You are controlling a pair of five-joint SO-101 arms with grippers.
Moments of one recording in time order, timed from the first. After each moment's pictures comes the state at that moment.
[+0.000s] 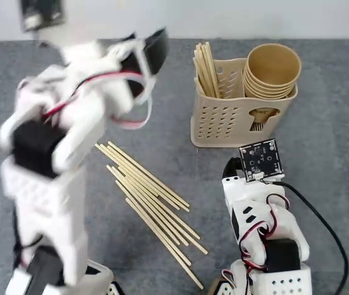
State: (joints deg) left arm 17.8 -11.5 -39.9 85.7 30.4; right arm -9.4 -84.0 68.5 55.1 8.4
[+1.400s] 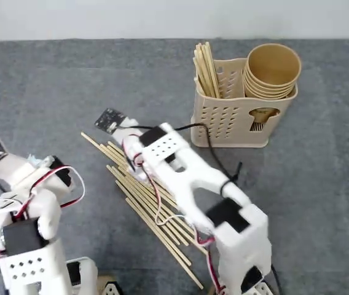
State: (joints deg) left arm -19.0 -65.3 52.0 69.3 29.5; right arm -40.4 23.8 -0.6 62.3 17.6
